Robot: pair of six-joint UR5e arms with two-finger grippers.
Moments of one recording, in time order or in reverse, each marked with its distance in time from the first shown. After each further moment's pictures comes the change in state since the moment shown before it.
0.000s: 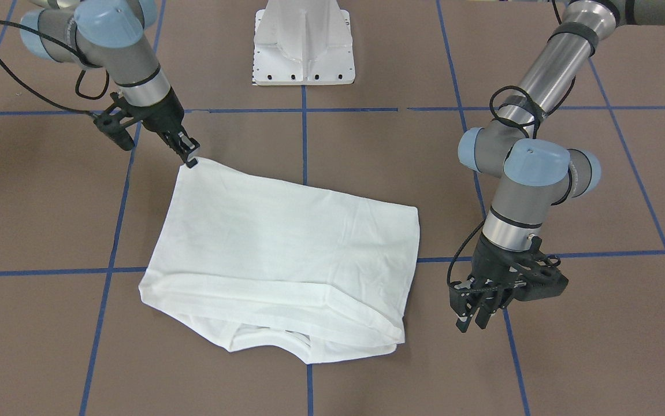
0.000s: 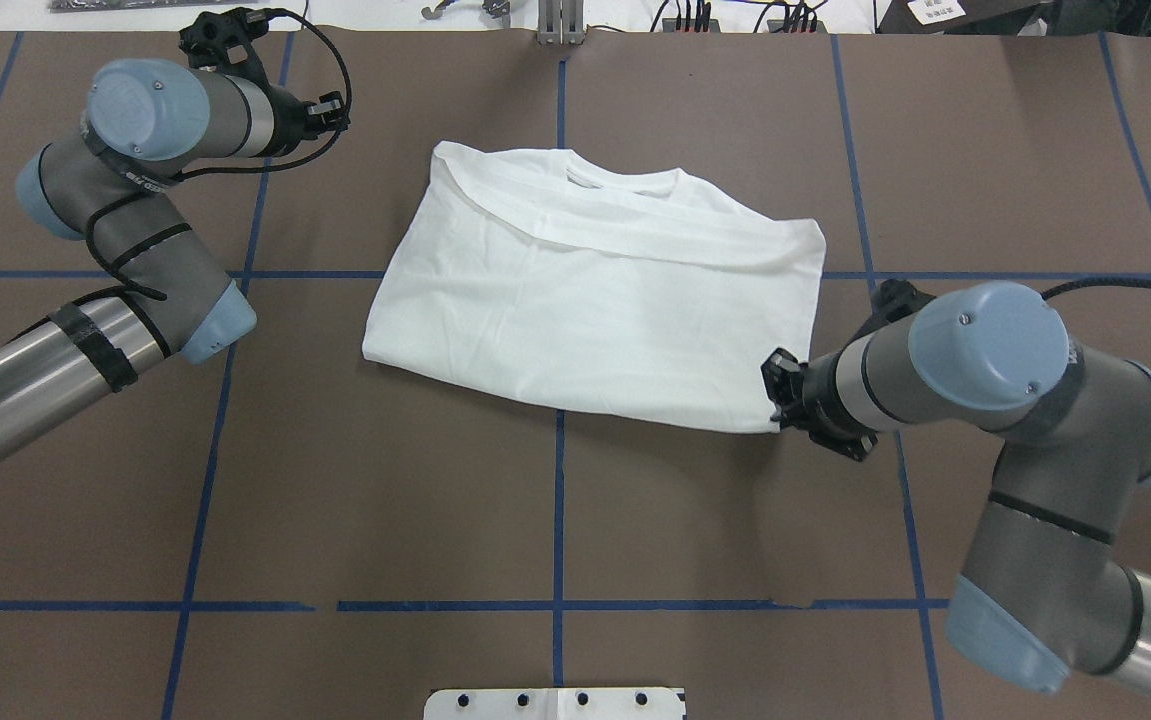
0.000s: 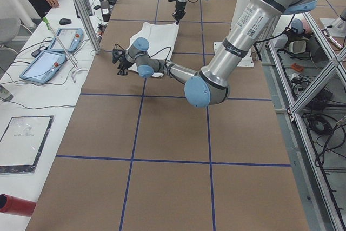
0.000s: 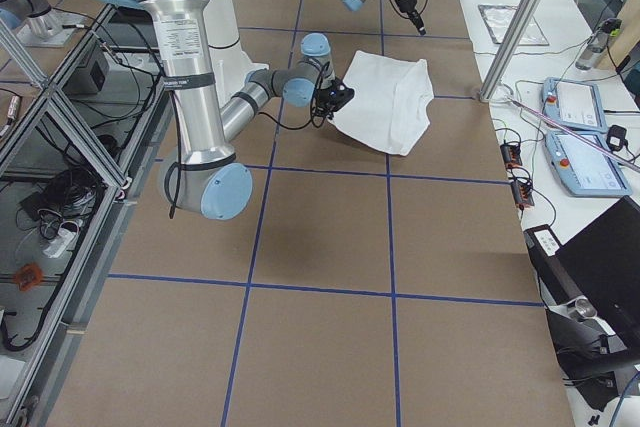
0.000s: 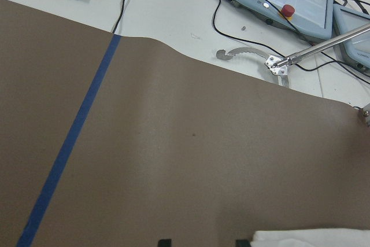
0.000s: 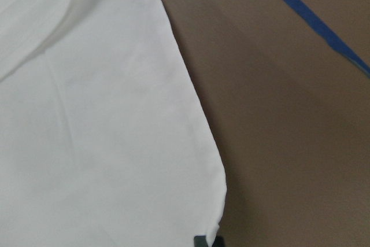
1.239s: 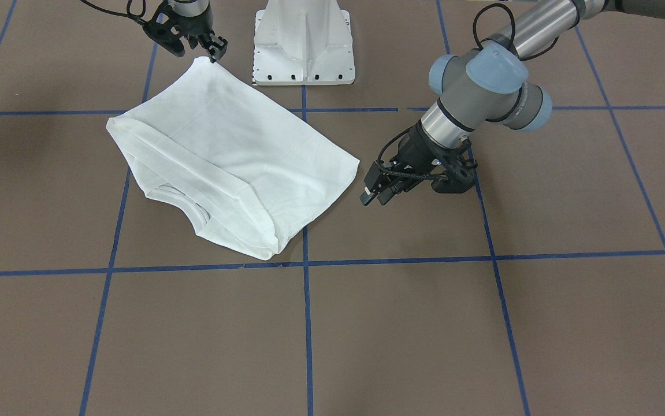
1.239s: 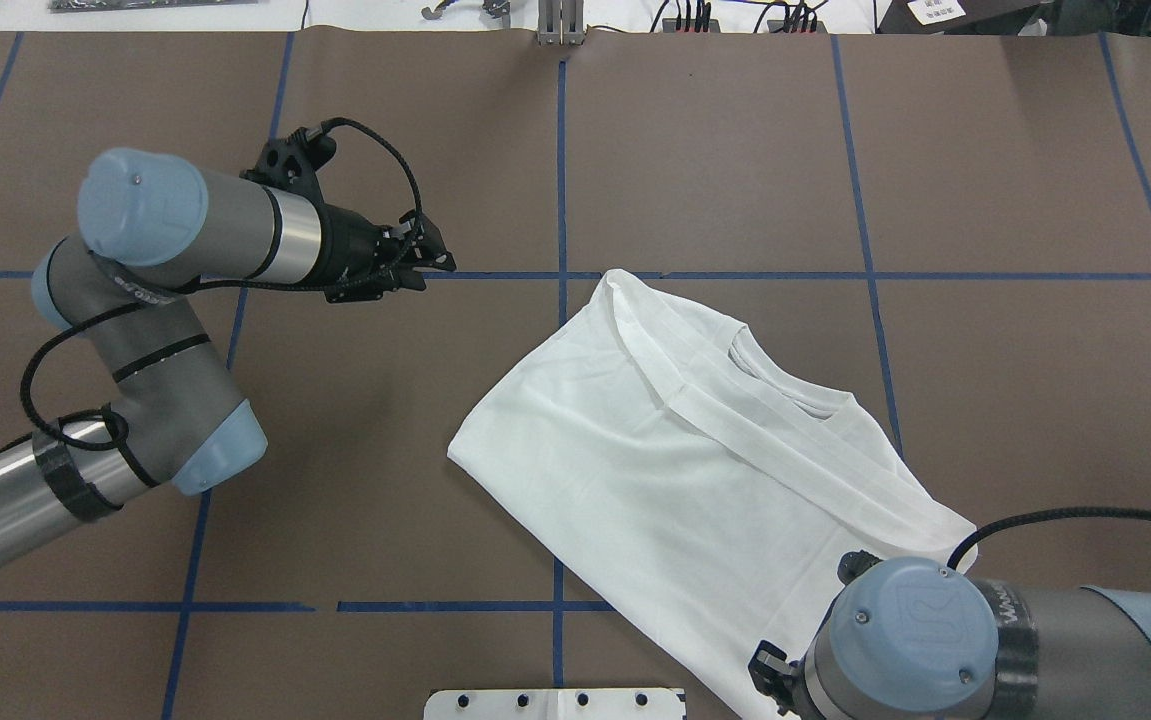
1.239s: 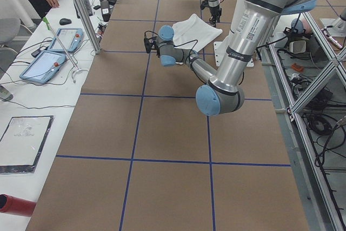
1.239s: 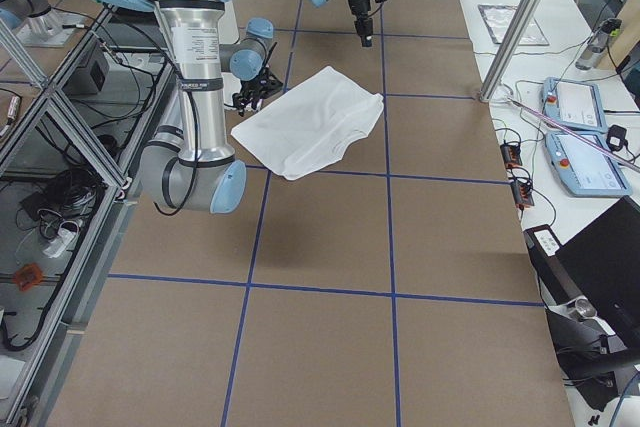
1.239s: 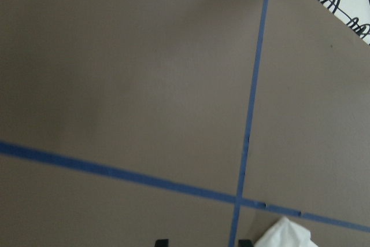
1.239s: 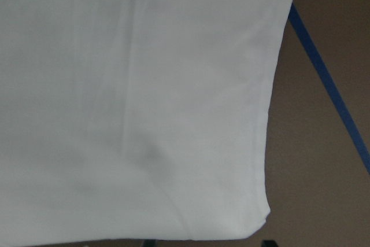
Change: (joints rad) left arm 0.212 0.173 -0.434 0.019 -0.279 -0.452; right arm -0.334 0.017 0.187 -0.379 0.020 0.088
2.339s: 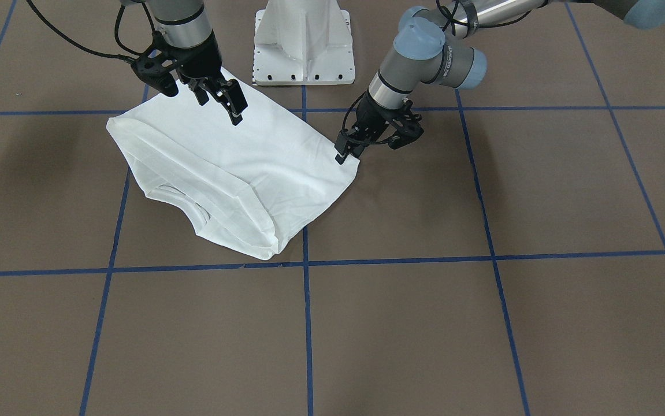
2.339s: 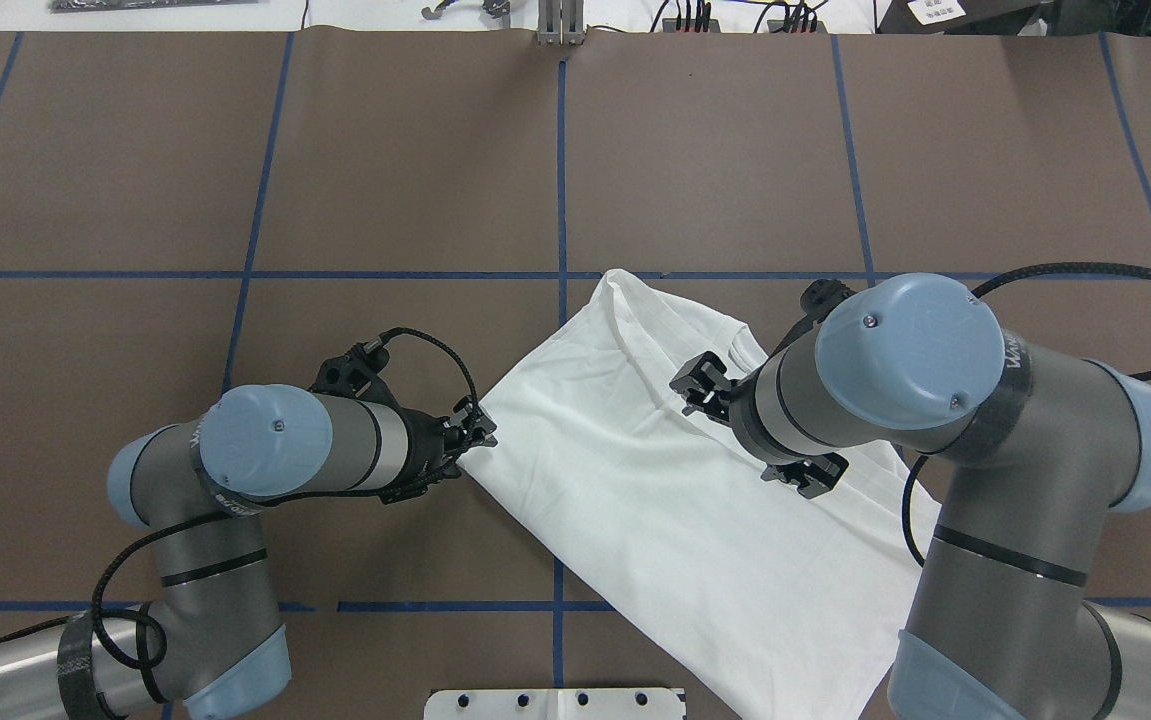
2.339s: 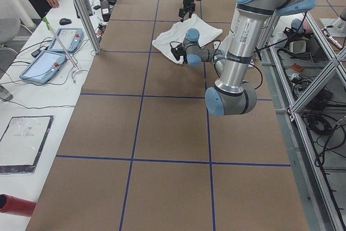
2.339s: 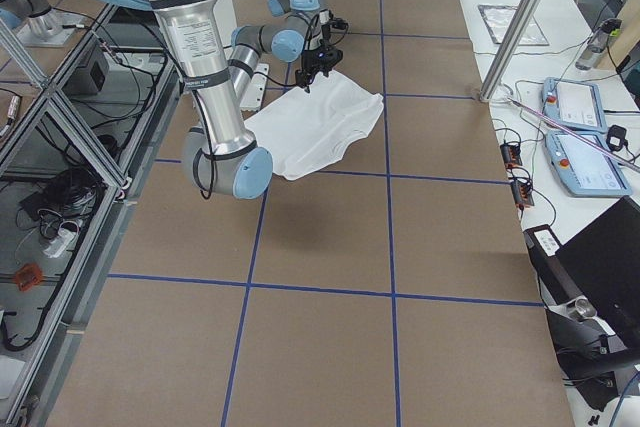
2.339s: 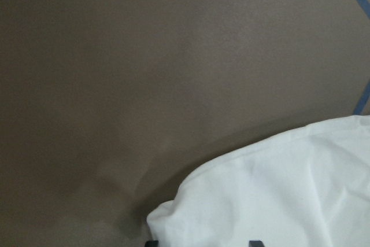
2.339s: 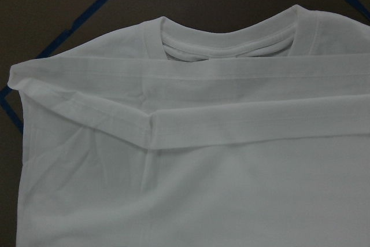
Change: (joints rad) left arm 0.268 0.033 -0.082 0.243 0.231 -0.254; right arm 0.303 0.210 -0.118 0.078 -0.076 -0.116
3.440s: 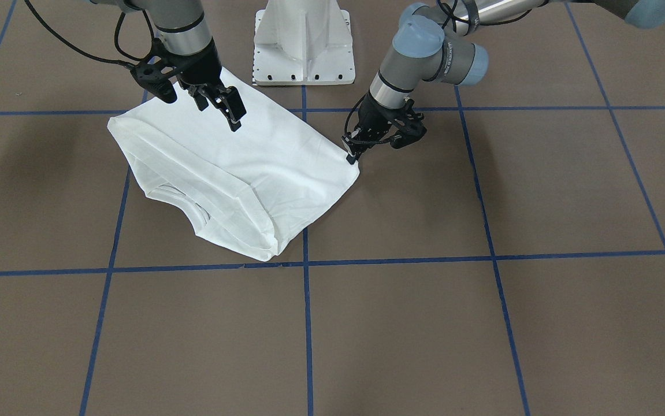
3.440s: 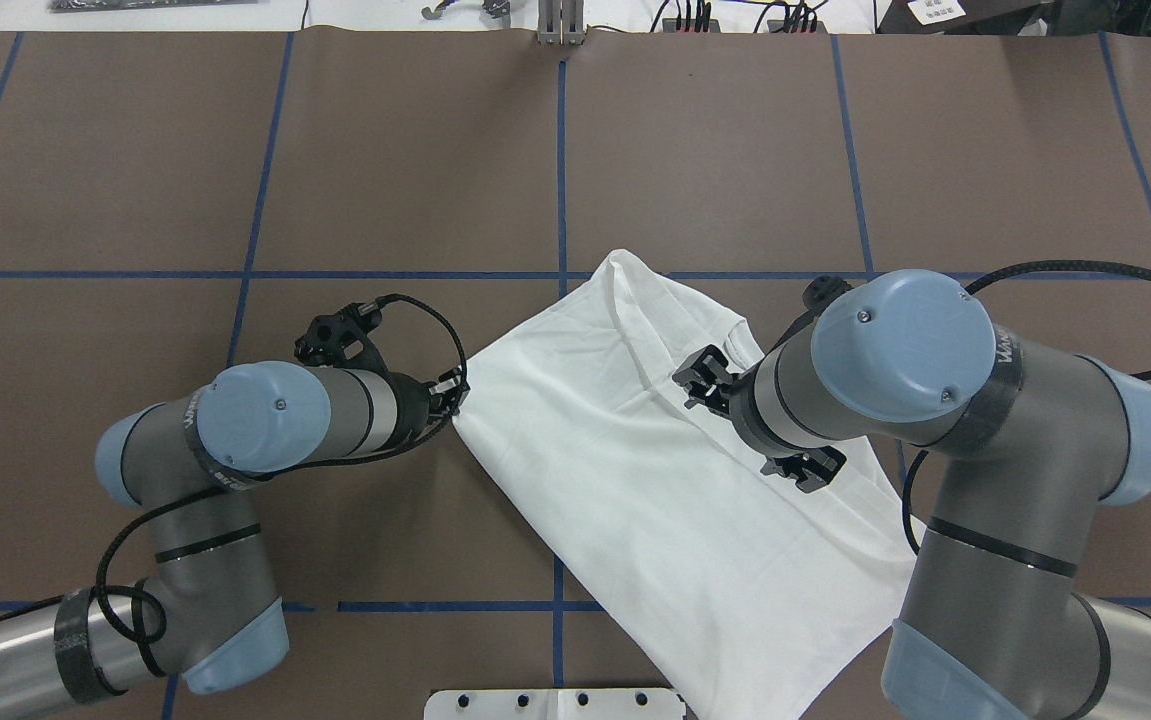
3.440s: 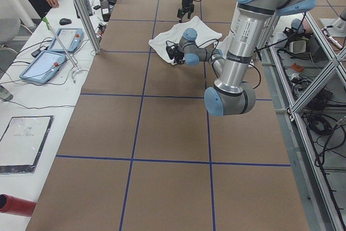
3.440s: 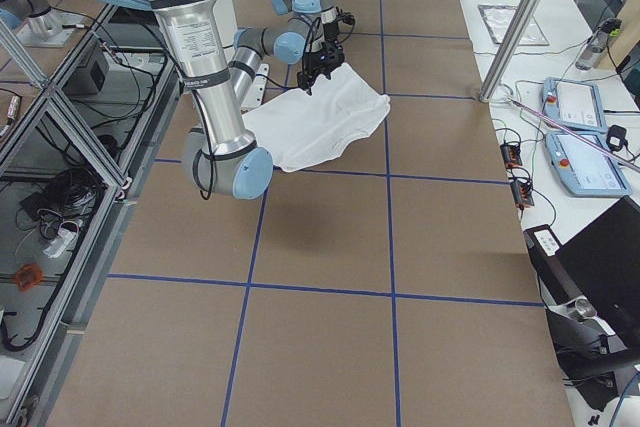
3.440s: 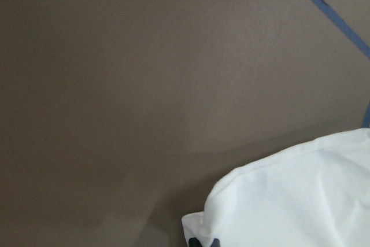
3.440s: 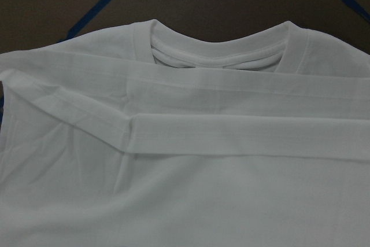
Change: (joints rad) left arm -0.074 -0.013 0.019 0.042 0.113 0.249; right arm 0.005 -0.002 -0.013 0.009 -0.003 0.021
